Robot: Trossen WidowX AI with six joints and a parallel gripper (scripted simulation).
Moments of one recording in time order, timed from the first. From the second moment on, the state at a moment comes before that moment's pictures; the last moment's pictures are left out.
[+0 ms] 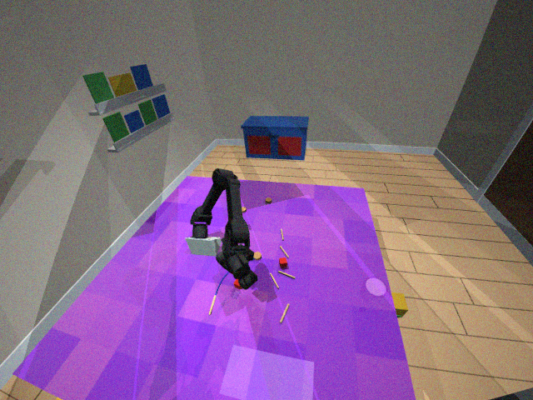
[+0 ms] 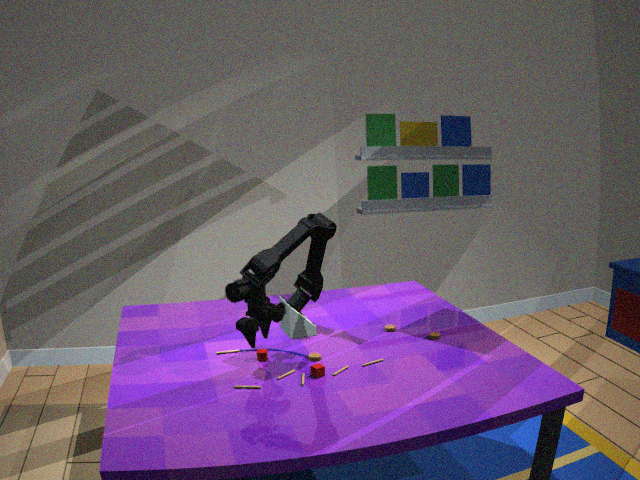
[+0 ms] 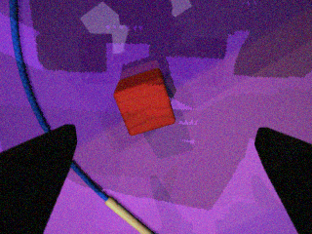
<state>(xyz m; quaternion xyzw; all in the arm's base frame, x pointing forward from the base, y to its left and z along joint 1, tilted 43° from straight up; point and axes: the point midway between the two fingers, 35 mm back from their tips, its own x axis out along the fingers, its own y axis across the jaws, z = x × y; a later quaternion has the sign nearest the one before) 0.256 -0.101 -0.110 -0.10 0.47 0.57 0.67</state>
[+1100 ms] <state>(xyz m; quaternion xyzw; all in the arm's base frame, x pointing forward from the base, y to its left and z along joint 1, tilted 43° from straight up) 0.253 -0.101 -0.110 -0.11 0.47 0.57 0.67</state>
